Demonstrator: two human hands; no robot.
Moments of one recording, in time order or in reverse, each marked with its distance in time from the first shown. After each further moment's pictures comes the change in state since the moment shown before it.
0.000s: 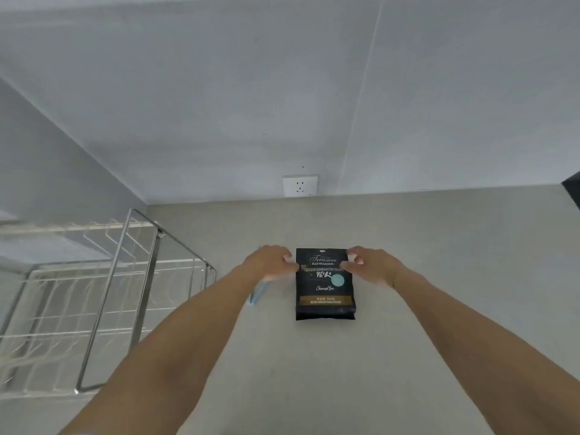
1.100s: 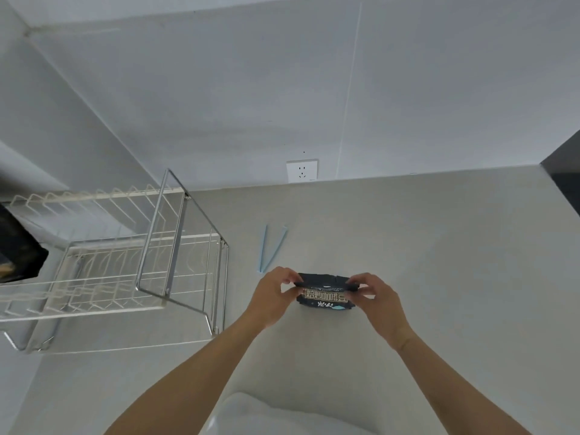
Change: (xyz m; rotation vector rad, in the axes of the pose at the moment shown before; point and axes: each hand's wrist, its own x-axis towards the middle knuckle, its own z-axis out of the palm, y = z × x) left_hand -0.140 -0.008 0.097 -0.520 0.367 0.219; right_hand -0.132 0.026 0.117 0.754 0.384 -0.195
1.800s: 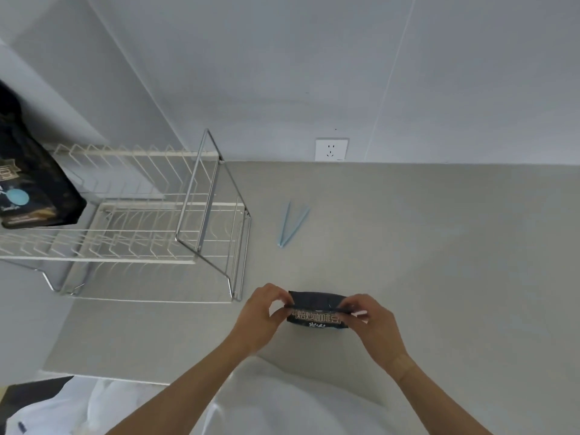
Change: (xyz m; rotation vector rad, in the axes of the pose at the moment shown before) left_hand -0.097 -0.044 -0.014 0.056 0.041 0.010; right_hand -0.061 0.020 0.043 -0.094 -0.139 -0.076
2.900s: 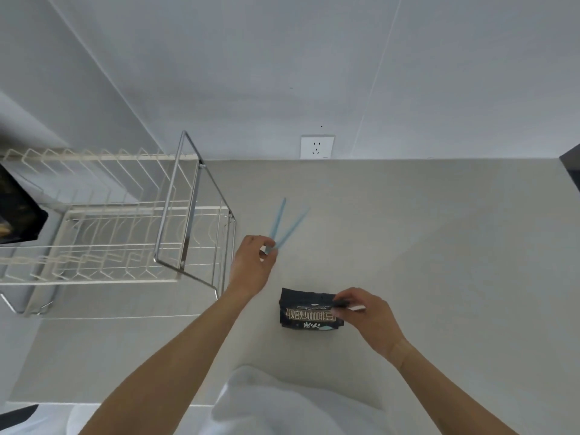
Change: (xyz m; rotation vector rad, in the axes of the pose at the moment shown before) left_hand 0.105 -0.001 -0.019 -0.017 0.262 -0.080; right_hand 0.024 -0.009 -0.010 0.001 -0.035 0.081
